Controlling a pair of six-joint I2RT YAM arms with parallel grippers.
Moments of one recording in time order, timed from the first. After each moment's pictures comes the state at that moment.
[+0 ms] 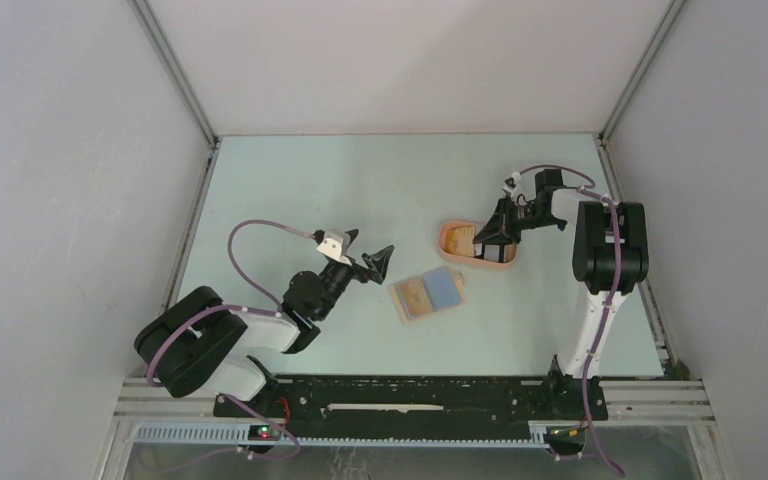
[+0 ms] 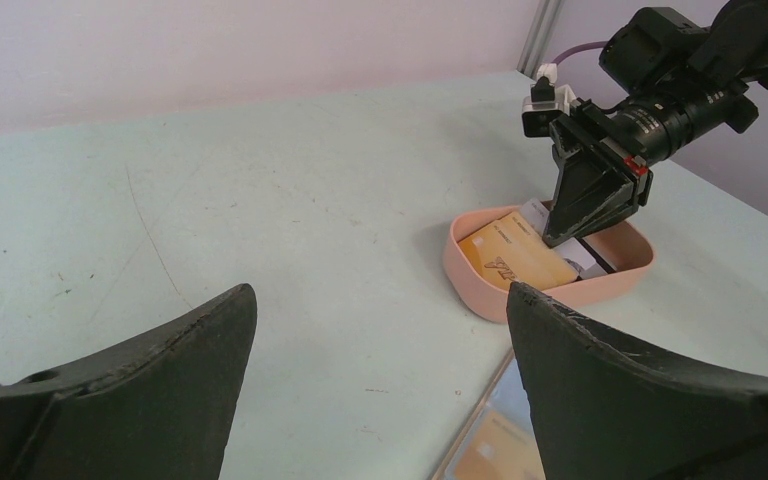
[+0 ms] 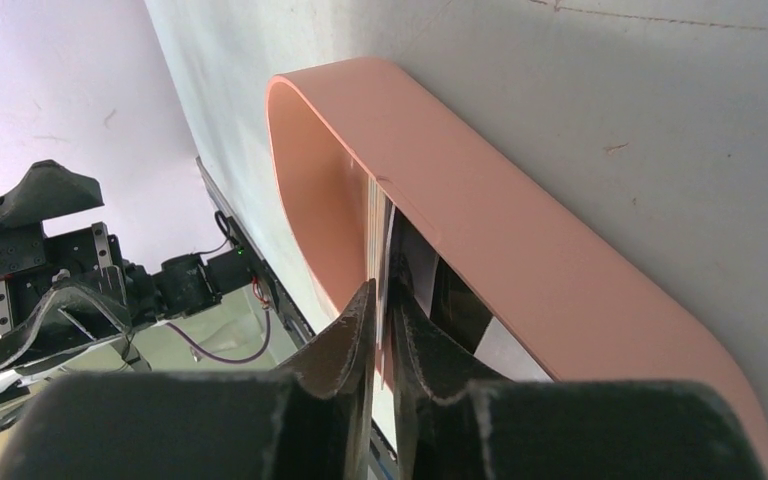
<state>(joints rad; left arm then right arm) -0.73 1.41 0.25 1.32 -0.18 -0.13 -0.05 2.06 1.29 -0.53 -0.97 0.21</state>
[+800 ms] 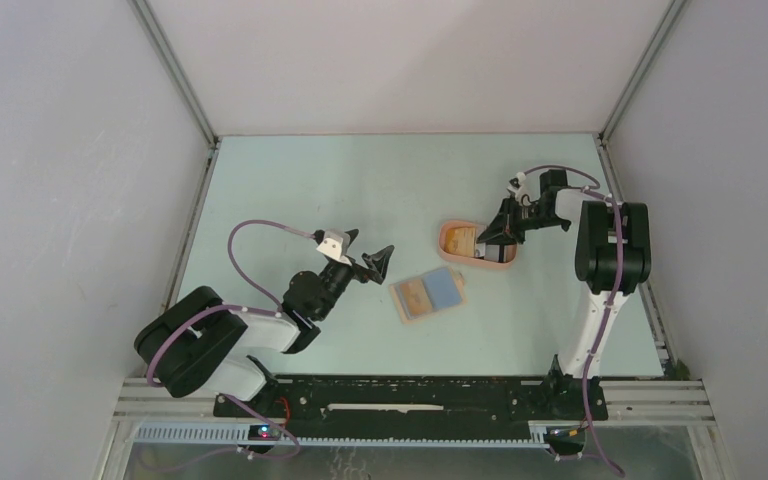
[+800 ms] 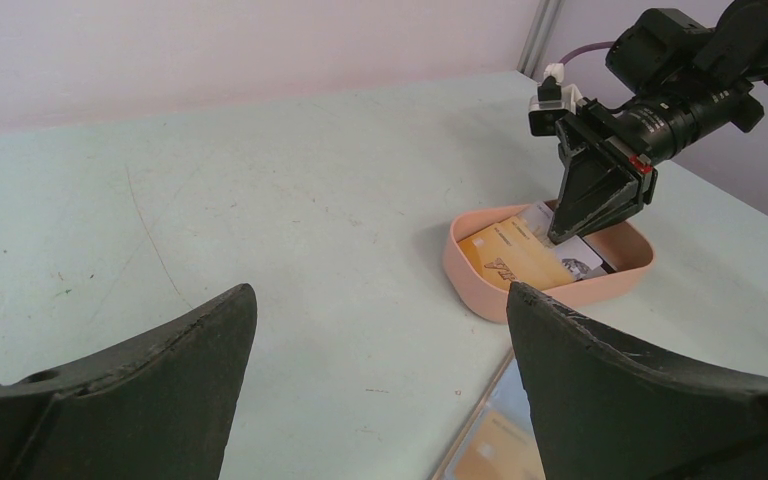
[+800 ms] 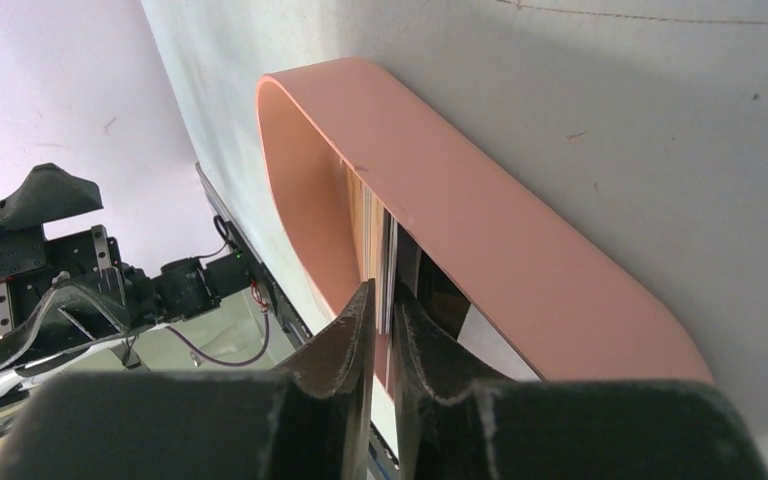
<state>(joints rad) -0.73 1.41 0.25 1.32 -0.18 -0.13 -0.07 2.06 1.29 -0.54 -0.97 0.20</state>
